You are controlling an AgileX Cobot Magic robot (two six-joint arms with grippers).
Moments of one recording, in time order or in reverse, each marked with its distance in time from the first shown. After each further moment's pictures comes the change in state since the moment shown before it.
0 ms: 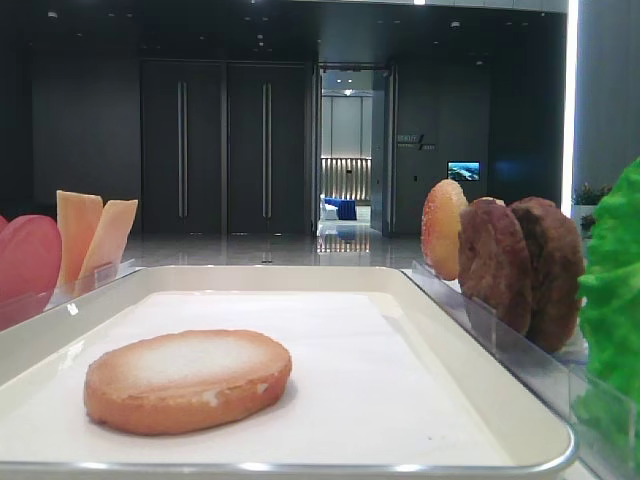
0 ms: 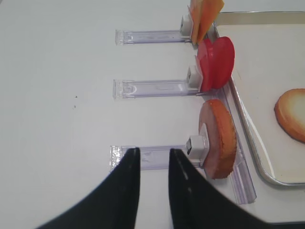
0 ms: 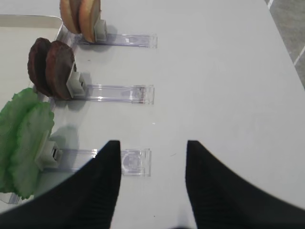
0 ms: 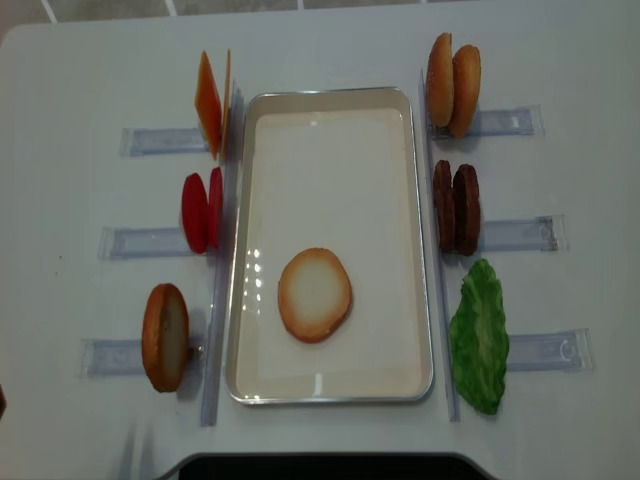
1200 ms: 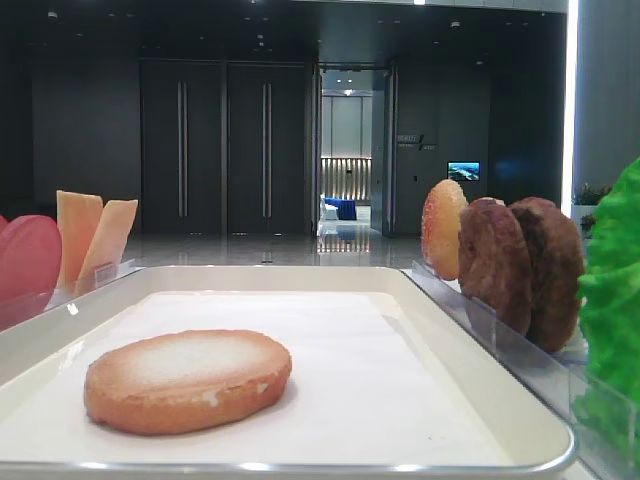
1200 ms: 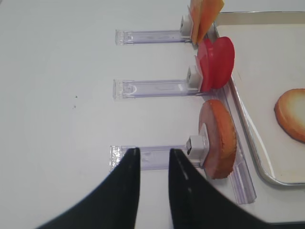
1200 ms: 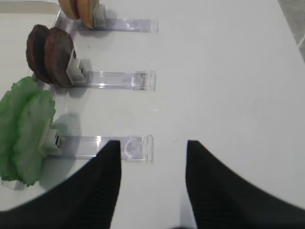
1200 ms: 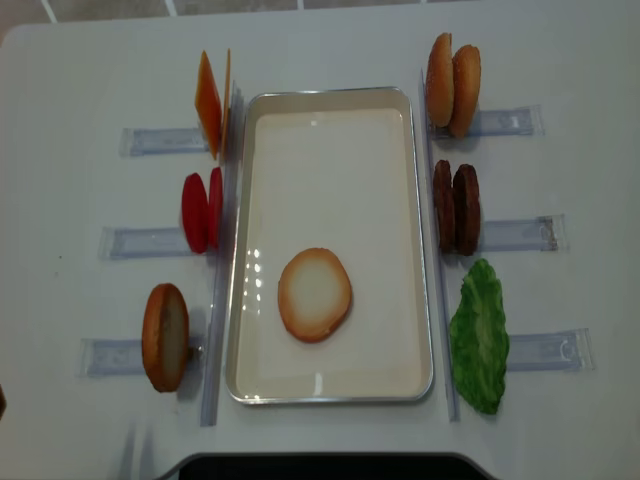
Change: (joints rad) left arm 0.000 0.000 0.000 0.000 0.000 0.000; right arm 0.000 0.073 -0.033 0.004 0.047 0.020
